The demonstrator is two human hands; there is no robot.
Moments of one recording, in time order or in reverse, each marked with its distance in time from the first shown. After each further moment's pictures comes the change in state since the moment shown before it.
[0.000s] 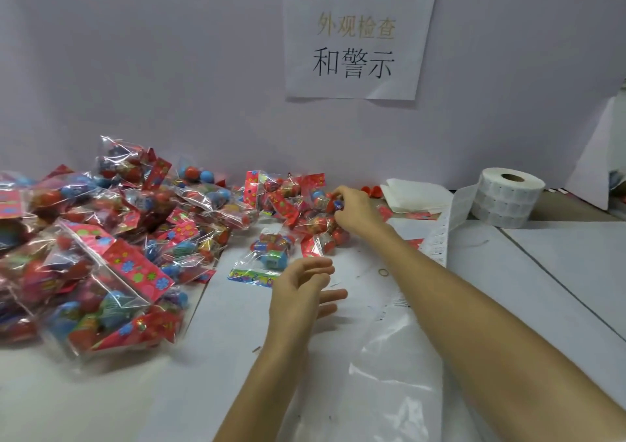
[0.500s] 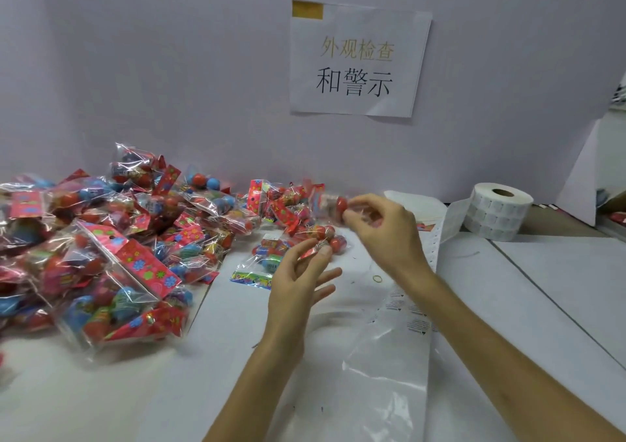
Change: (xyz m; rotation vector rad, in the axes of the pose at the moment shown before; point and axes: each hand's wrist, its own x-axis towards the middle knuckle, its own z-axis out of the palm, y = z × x) left_hand -0.005 0.008 0.002 -0.148 -0.060 0.155; right_hand -0.127 -0.030 -0.076 0.402 0.341 -0.205
